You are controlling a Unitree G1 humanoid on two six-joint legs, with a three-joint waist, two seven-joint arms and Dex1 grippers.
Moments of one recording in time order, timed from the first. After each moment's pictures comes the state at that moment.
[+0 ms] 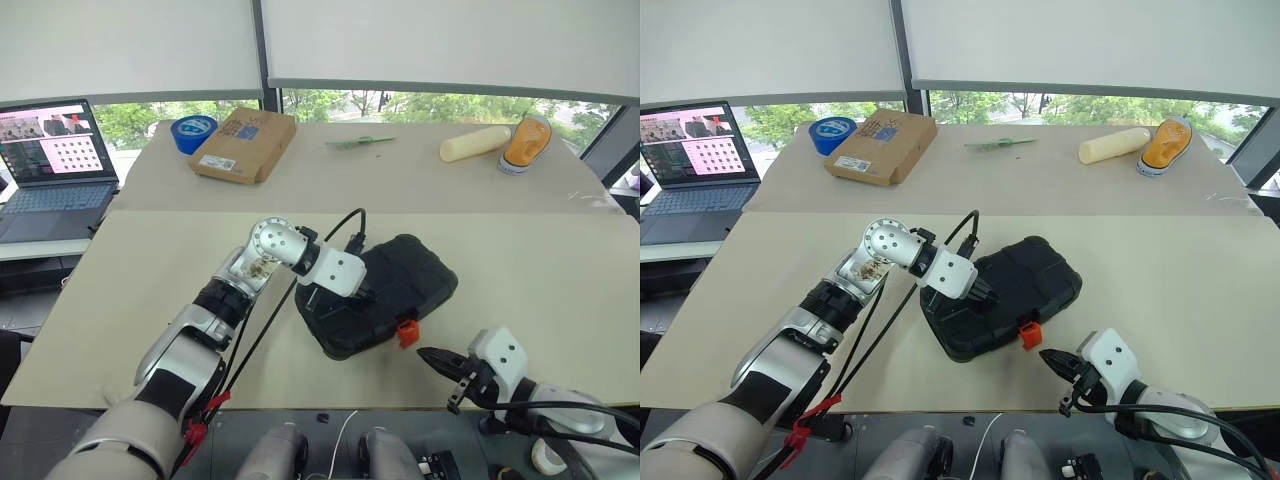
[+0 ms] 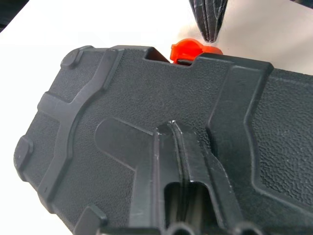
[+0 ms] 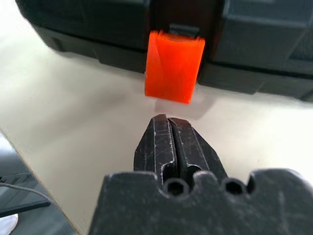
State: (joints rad) left arm -0.94 0.28 -0.46 0.58 0.07 -0.43 -1.39; right arm 0.37 -0.66 -0.13 -0.60 0.34 0.43 0.68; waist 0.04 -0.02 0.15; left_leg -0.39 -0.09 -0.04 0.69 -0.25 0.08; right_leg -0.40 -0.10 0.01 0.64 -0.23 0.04
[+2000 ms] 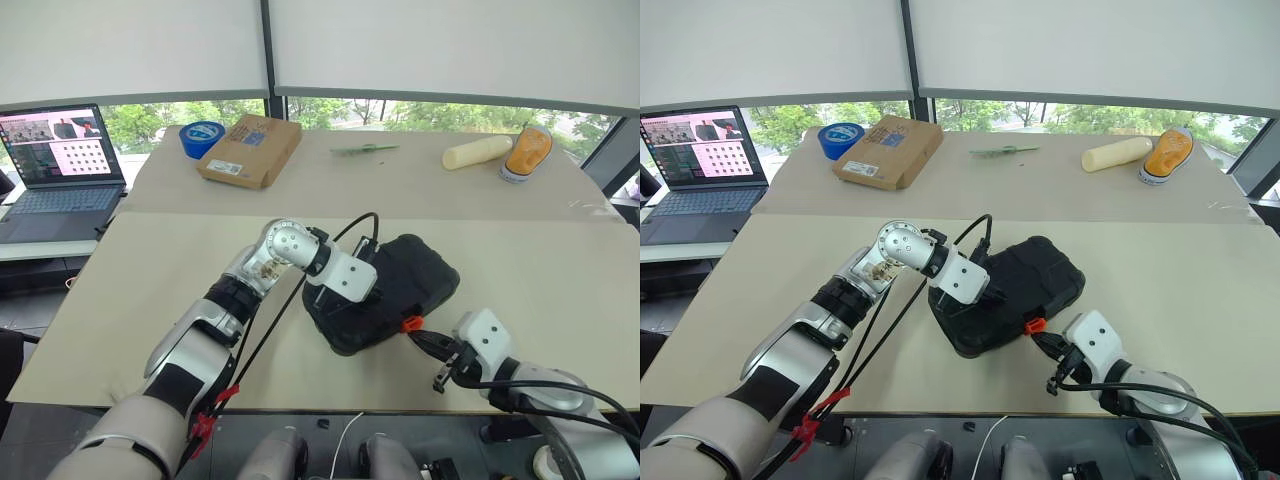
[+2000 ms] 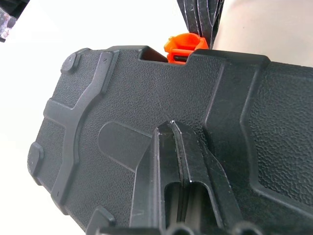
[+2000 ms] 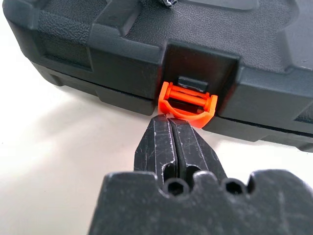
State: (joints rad) left arm -0.98 0.23 -0.49 0.68 0.18 -0.52 -1.29; right arm 0.23 -0.62 -0.07 -0.56 0.25 0.46 0.68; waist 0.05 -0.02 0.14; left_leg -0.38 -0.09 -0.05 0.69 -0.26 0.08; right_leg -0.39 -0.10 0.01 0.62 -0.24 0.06
